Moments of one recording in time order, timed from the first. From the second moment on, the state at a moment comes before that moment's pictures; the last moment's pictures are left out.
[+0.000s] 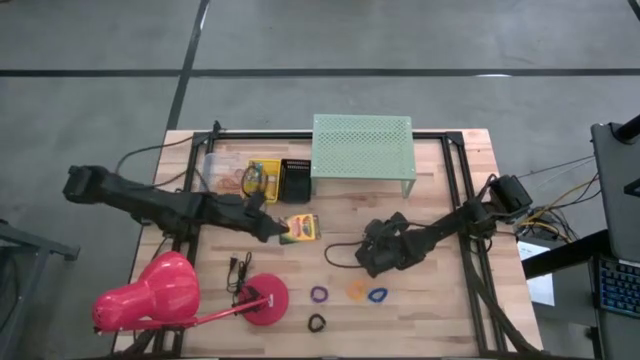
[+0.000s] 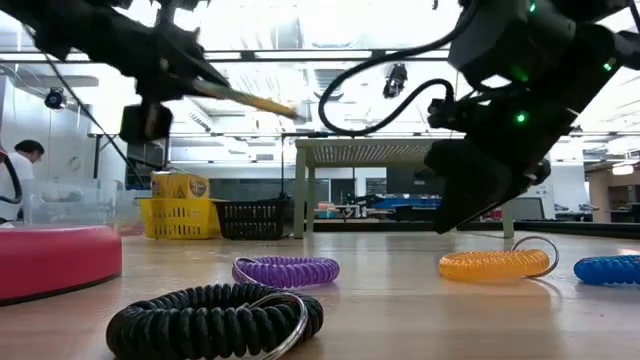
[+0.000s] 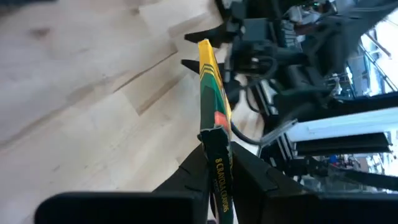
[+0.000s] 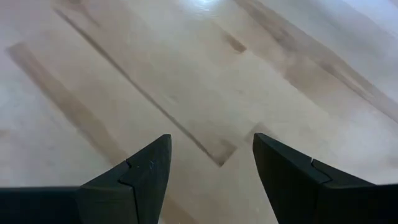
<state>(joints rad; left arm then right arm) -0.12 1.04 0.49 0.10 -0.03 -1.16 0.37 1.76 0.85 -0.44 0.72 1.10</state>
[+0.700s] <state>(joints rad) -0.12 0.71 0.95 -0.88 -0.67 -0.91 0.37 1.76 0.85 -0.43 0.74 1.10</state>
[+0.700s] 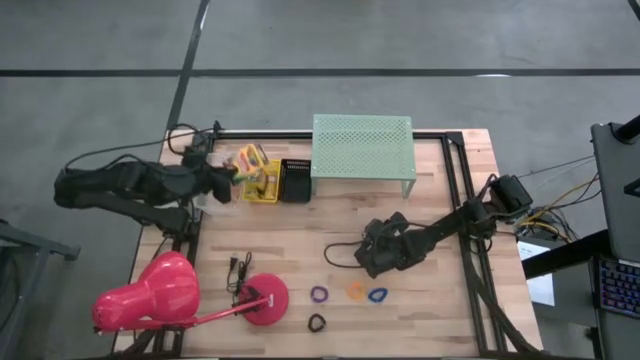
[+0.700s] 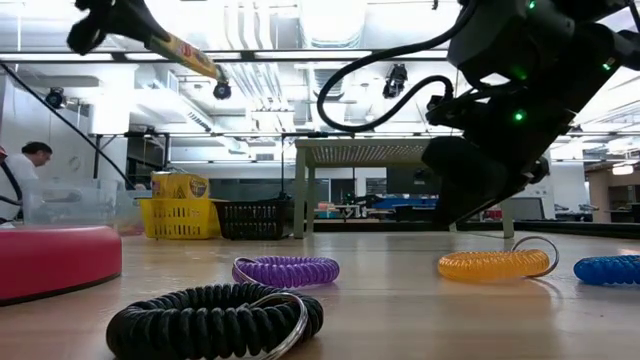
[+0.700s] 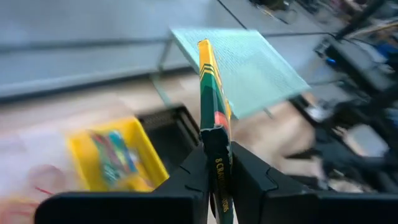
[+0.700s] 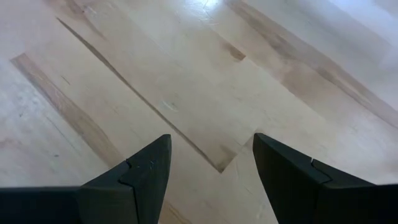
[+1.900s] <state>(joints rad) -0.06 1.50 0.99 -0.91 -0.97 -1.08 0.37 1.76 0.85 -0.42 0.76 1.10</state>
